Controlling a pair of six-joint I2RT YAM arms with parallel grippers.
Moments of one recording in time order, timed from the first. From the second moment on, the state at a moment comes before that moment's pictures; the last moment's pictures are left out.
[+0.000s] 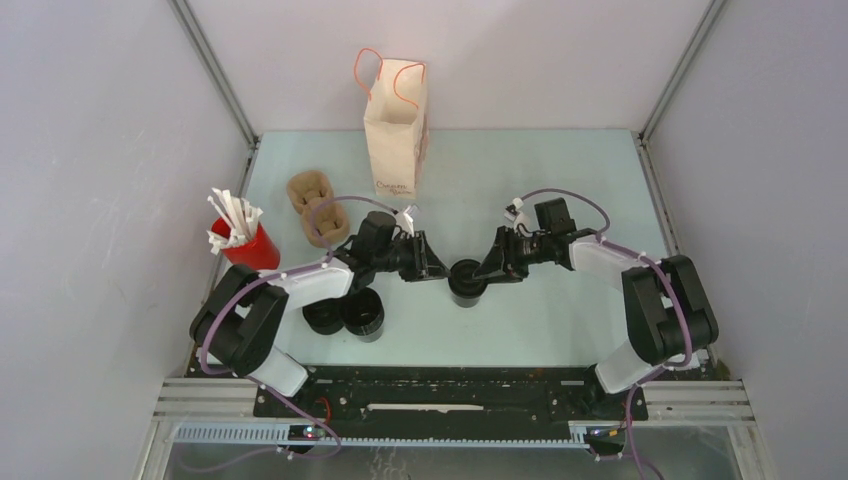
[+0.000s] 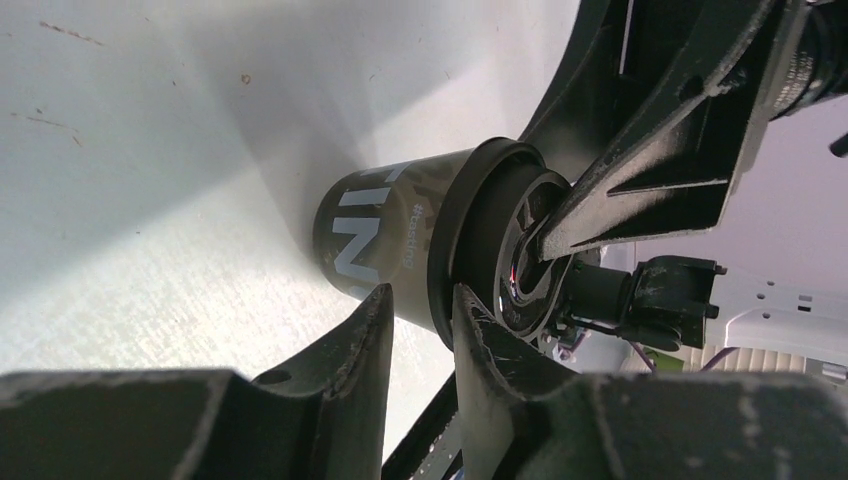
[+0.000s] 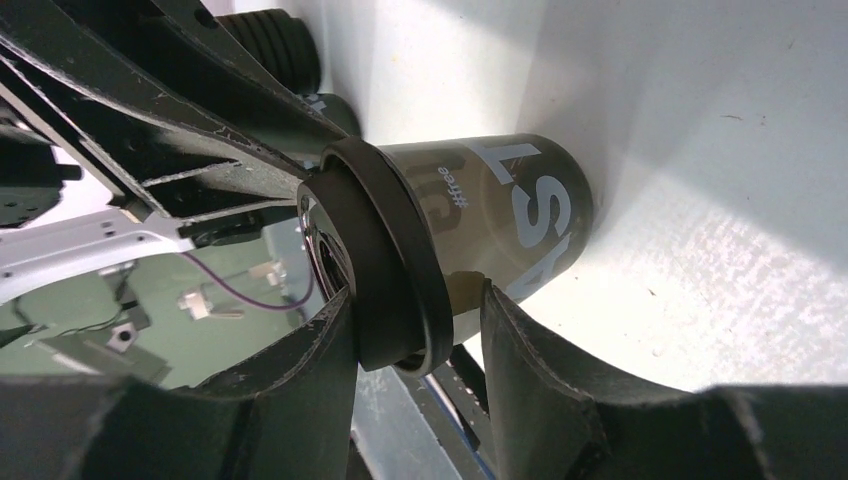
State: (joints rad) left arm -0.59 1.53 0.72 0.20 0.54 -0.79; right arm 0.31 1.56 0.82 -0.21 -0.86 0.51
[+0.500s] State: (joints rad) left arm -0.58 1.50 0.73 0.16 0.51 -0.78; right arm 0.32 1.54 0.81 -0.18 -0.84 0.53
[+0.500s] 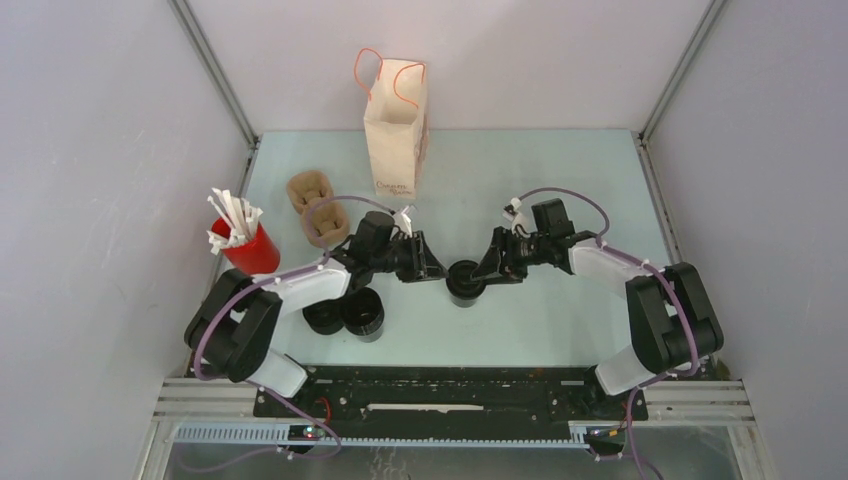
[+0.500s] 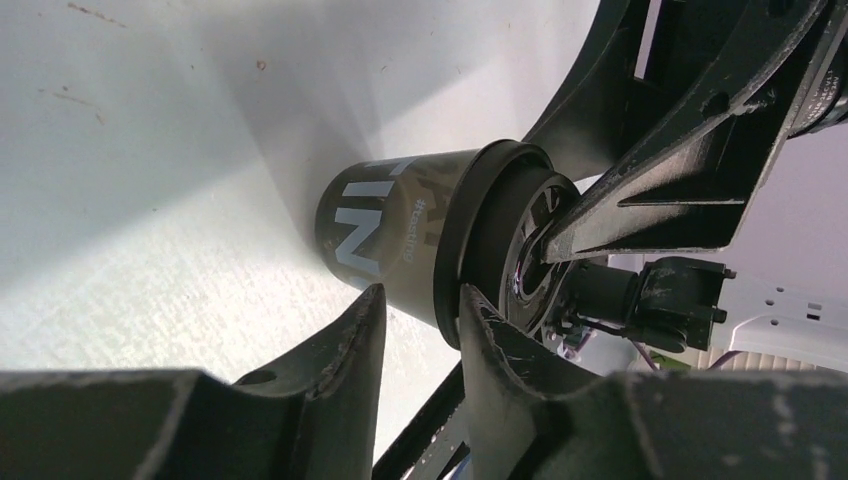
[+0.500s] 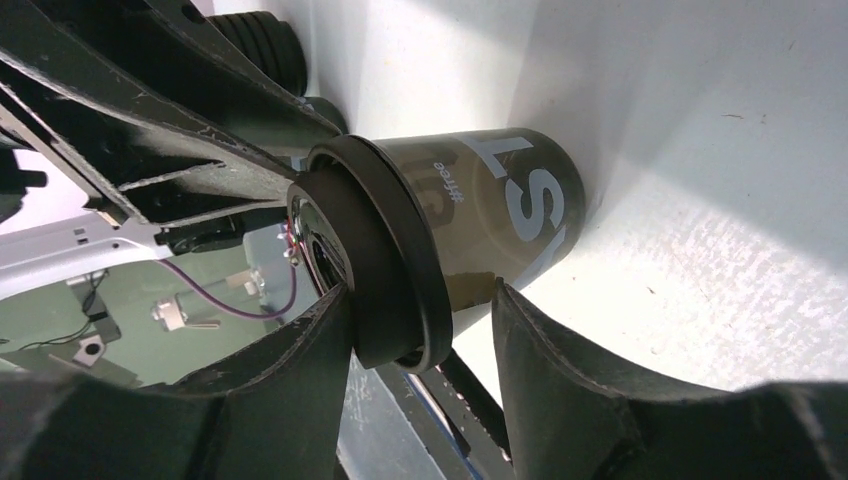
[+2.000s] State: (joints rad) left arm -0.63 1.58 0.82 0.14 0.47 -0.78; right arm 0.33 1.56 0.77 -0.09 -0.86 0.54
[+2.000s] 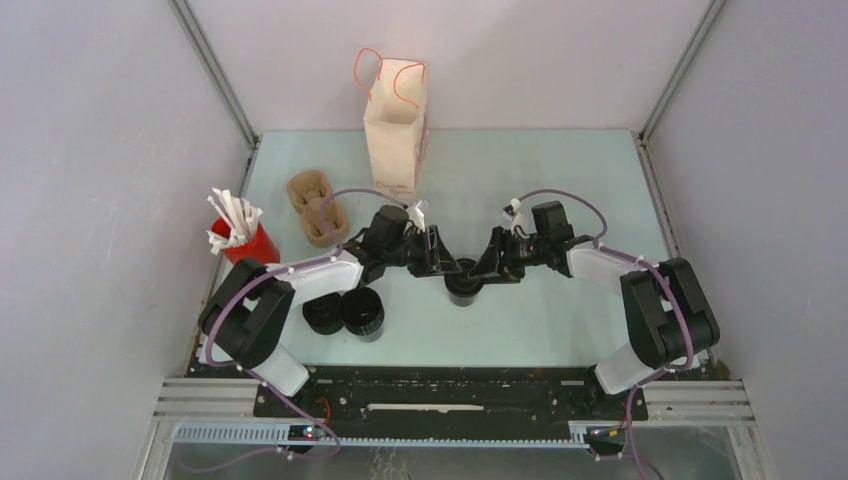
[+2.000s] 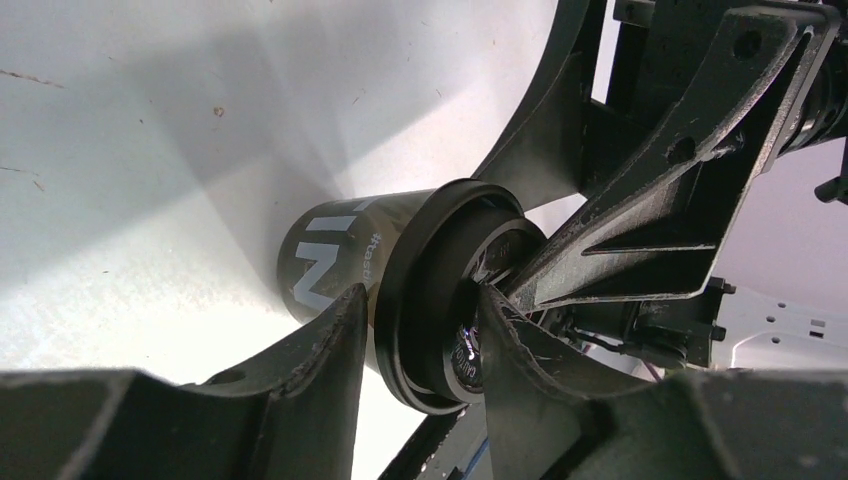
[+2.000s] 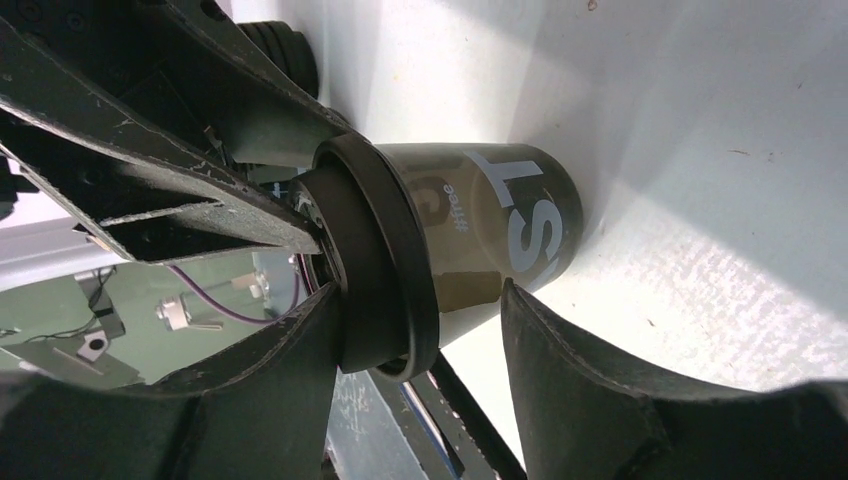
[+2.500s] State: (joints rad) left arm -0.66 1.57 0.82 0.15 0.41 -0.77; right arm 0.28 1.56 0.77 -0.06 -0.88 0.59
